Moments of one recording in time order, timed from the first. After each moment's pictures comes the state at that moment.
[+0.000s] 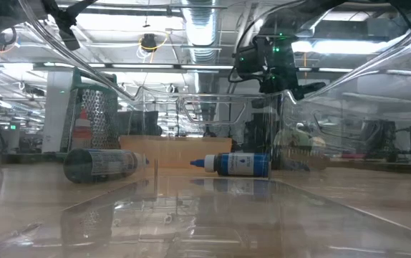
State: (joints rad) left arm -0.26 0.50 0.06 1.08 -0.48 -0.64; right arm -0.47 1.87 1.48 -1.24 0.40 0.92
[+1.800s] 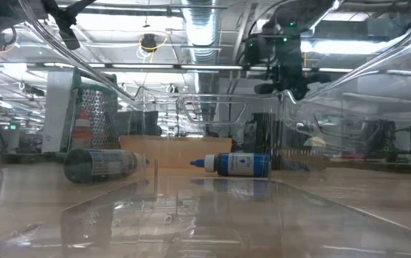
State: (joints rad) left arm -0.26 0.50 0.06 1.08 -0.47 -0.64; right arm -0.54 1.75 1.48 -1.21 0.47 0.93
